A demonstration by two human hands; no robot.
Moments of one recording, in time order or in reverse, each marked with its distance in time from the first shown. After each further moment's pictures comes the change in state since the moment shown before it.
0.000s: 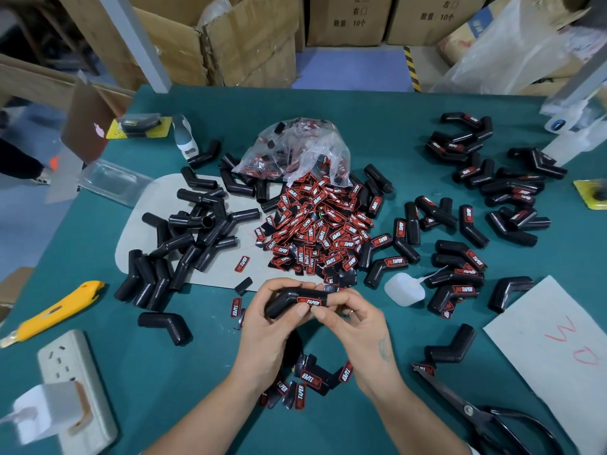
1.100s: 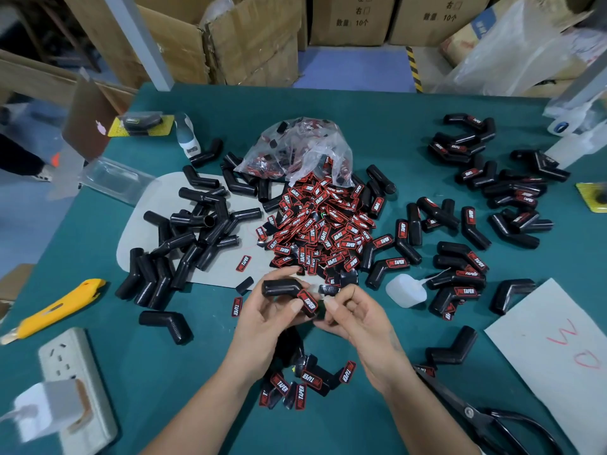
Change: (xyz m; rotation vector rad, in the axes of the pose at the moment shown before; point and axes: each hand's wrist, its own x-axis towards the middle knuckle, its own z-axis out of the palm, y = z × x) left_hand 0.006 0.009 -0.011 0.129 -0.061 -0.002; right_hand 0.002 -0.019 -0.010 0.080 -0.146 0.190
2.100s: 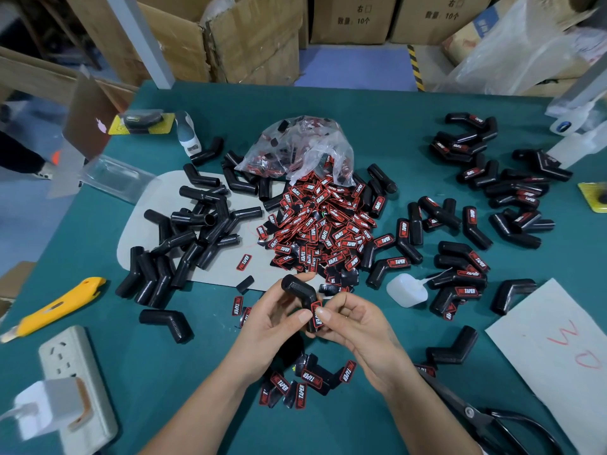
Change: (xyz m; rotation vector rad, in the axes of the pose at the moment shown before) left_hand -0.004 0.004 -0.001 0.152 -0.156 -0.031; right_hand -0.002 -0.007 0.004 0.047 -0.068 0.101
